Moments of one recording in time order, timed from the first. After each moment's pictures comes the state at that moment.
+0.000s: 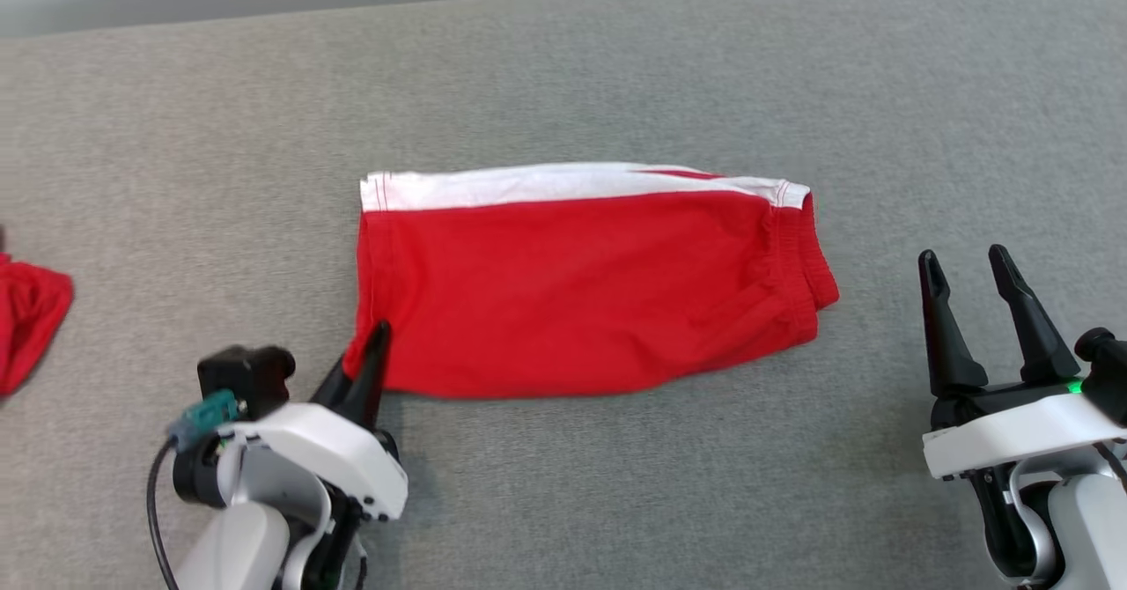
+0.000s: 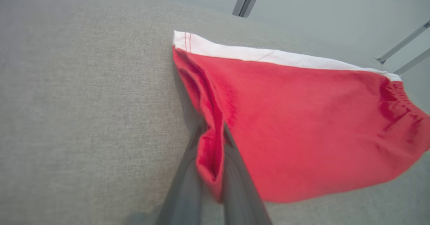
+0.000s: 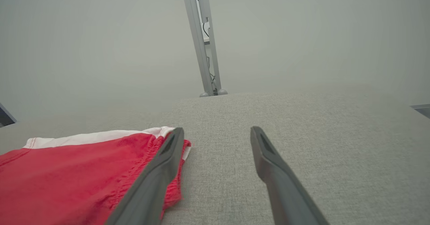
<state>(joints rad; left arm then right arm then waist) -0.24 0.25 -0.39 0.20 -0.67 0.11 0.02 -0.21 -0.19 0.09 0.17 0.39 0.13 -0.22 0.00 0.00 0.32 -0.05</state>
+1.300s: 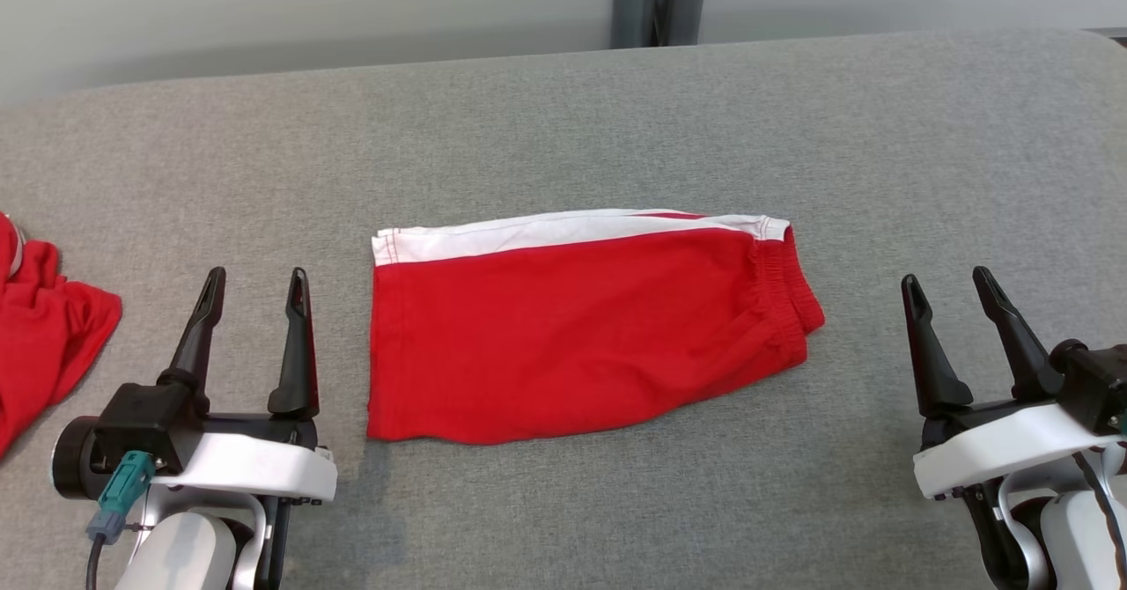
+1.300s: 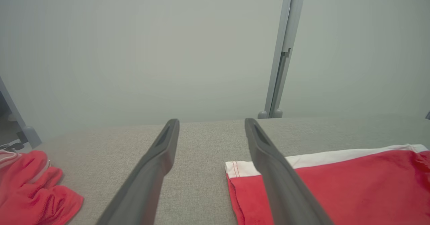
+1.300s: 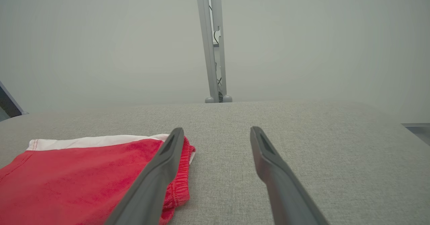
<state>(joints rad) -0.17 0.30 -0.27 0.07 -0.42 0.21 -0.26 -0.18 -0.17 0.08 0.14 0.30 0.13 -0.15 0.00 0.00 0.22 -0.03</state>
